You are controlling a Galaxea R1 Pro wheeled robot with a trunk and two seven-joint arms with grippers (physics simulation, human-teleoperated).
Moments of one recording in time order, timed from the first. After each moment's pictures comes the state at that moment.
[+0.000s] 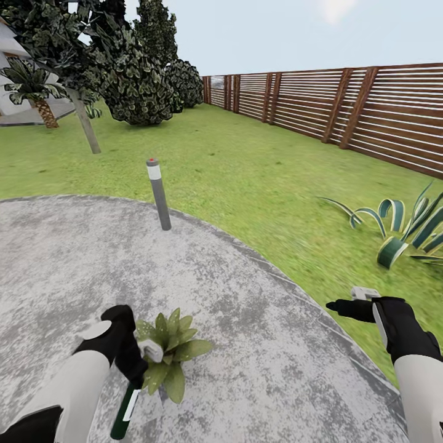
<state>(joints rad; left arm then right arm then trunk) -0.79 0.00 0.27 -0.61 -1.60 0.75 -1.56 -0.76 -0.25 -0.37 -0.81 0.25 0.75 0.43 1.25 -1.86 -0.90</state>
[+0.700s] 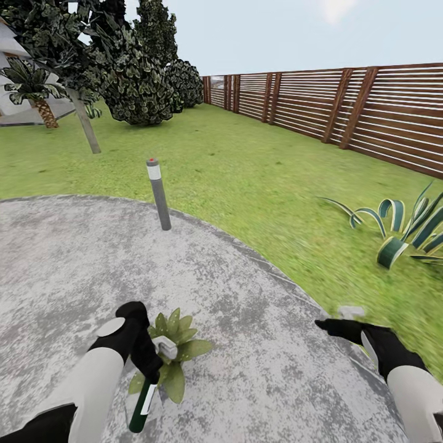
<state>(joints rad) -0.80 -0.07 0.26 -0.63 -1.60 0.76 -1.56 -0.76 -0.24 -0.37 -0.47 0.25 0.32 0.43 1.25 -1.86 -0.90</state>
